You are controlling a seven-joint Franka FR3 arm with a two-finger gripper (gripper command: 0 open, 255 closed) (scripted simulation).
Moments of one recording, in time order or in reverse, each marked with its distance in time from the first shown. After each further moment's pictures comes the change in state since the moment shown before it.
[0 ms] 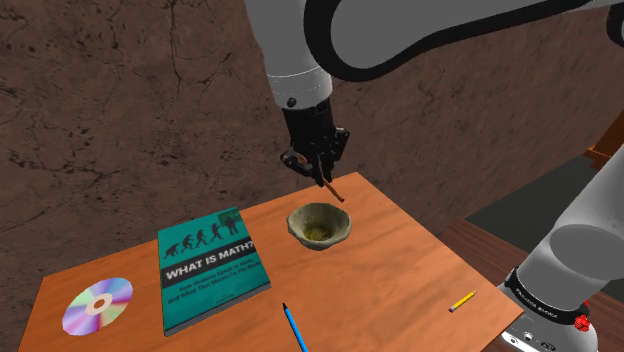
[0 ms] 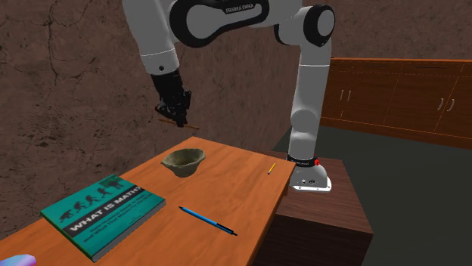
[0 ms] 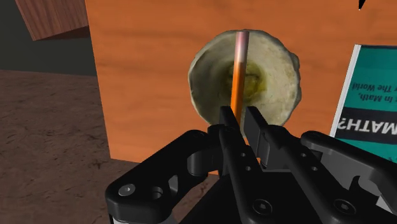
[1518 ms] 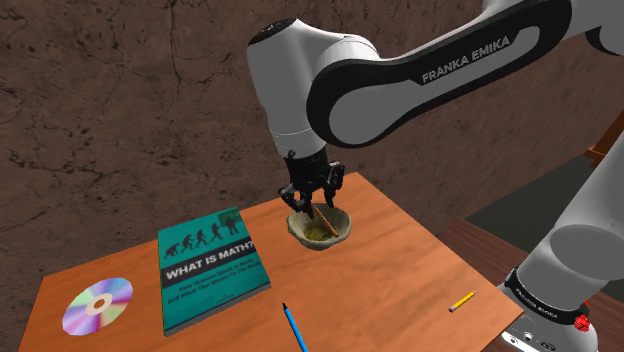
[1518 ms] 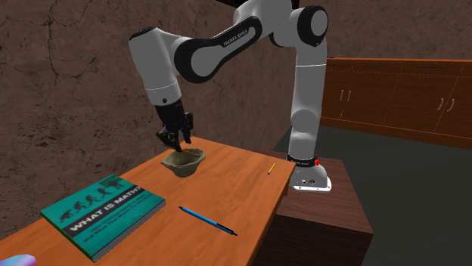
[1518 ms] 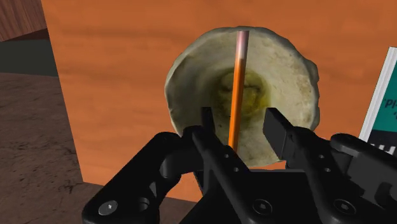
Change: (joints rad) arm 0.009 0.062 0.003 -0.160 -0.049 0.194 0.055
